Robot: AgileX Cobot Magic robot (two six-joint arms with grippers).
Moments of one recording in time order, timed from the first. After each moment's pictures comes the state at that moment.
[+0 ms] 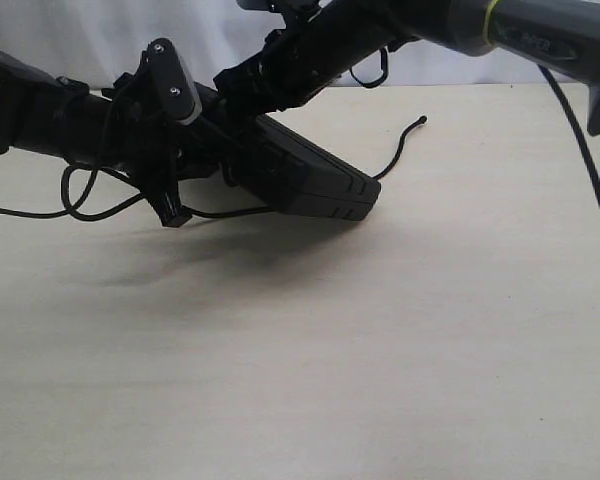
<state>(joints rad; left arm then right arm) -0.15 1.79 -1.03 -1.26 0.41 2.04 0.40 2.24 -1.96 0.63 0.83 -0.49</state>
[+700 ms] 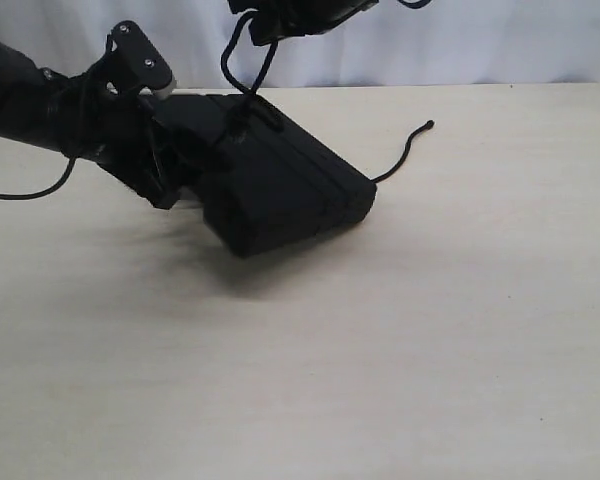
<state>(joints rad) -0.13 1.74 -1.03 -0.91 0.37 1.48 0.40 2.06 -1.97 0.49 0.85 -0.32</state>
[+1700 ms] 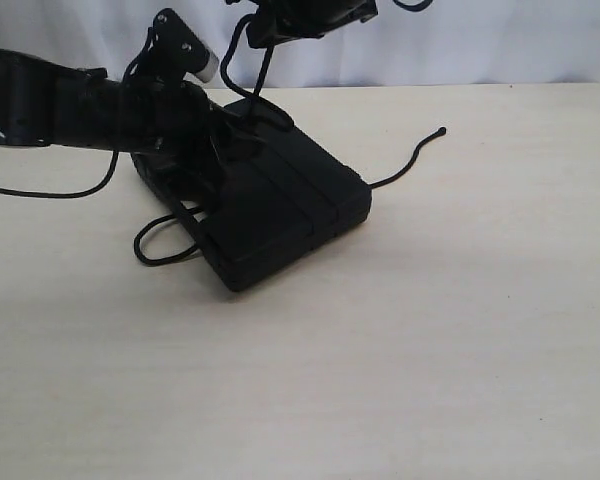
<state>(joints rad) -0.18 1.84 -1.07 -1.68 0.49 2.11 0.40 2.06 -1.97 0.51 0.86 -0.22</state>
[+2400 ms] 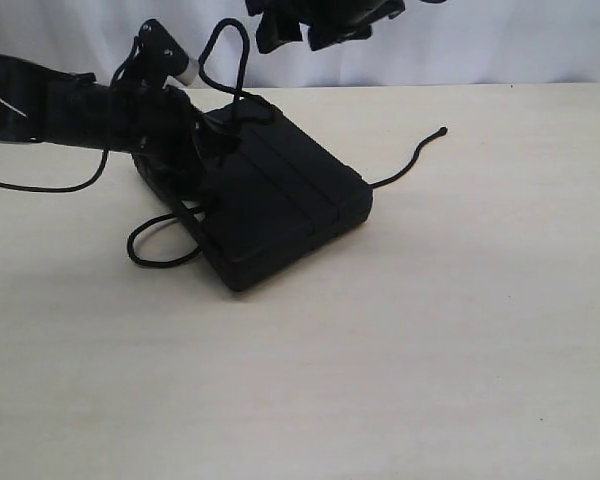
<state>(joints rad) -0.10 1.95 -1.13 -1.63 0.58 2.11 0.39 2.06 -1.97 0.32 0.87 -0.10</state>
